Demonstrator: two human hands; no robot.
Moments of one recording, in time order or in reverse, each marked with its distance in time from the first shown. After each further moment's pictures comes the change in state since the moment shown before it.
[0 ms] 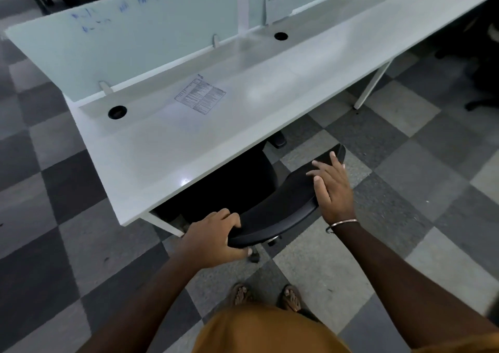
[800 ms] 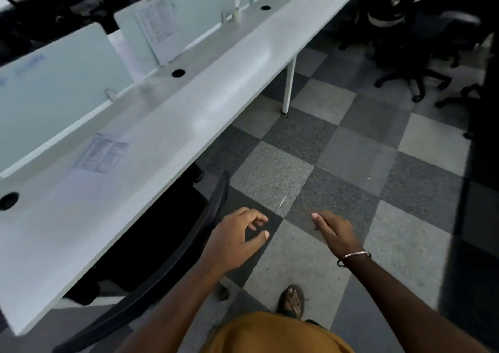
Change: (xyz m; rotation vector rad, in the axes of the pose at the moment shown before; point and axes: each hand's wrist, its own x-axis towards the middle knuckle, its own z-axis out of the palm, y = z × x) left_hand 0.156 0.258 0.016 -0.408 0.074 0.279; right_hand -0.090 0.184 -0.181 0.056 0.004 0.462
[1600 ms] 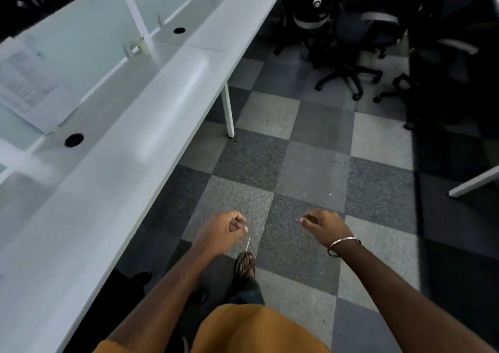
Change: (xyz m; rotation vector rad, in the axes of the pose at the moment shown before) left_hand 0.402 0.018 0.043 0.097 -0.299 -0.083; right_hand 0.281 0.106 -0.133 -0.253 -0.099 0.300
